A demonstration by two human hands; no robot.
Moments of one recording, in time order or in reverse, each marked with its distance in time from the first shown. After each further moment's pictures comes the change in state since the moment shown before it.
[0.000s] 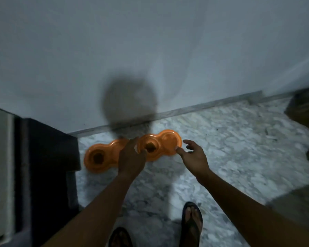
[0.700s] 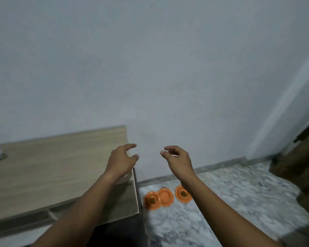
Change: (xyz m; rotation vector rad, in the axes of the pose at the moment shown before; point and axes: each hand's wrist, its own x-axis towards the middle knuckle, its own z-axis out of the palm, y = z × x) left_hand -0.458 0.076 -0.525 0.117 0.277 0.495; right_hand -0.611 -0.315 -0.007 0.325 -0.024 -0.509
